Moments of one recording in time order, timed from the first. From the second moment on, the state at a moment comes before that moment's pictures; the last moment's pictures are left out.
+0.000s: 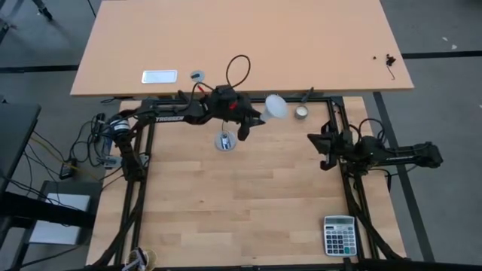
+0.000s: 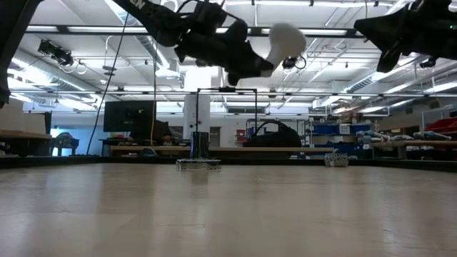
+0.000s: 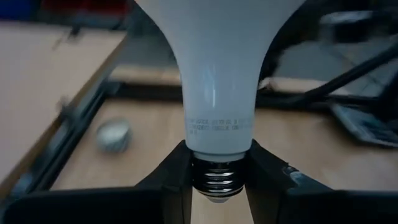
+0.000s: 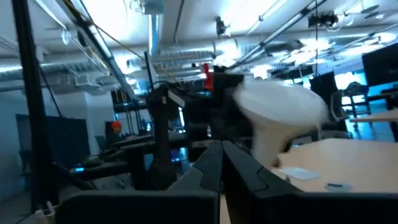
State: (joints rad) left arm 0.40 1.79 1.28 0.25 0.44 0.05; right arm -0.01 0.20 0.01 0.57 0.27 0.10
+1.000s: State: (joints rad) left arm 0.39 1.78 1.12 0.79 0.69 -0.05; right arm -0.10 1.13 0.64 0.63 0.26 0.10
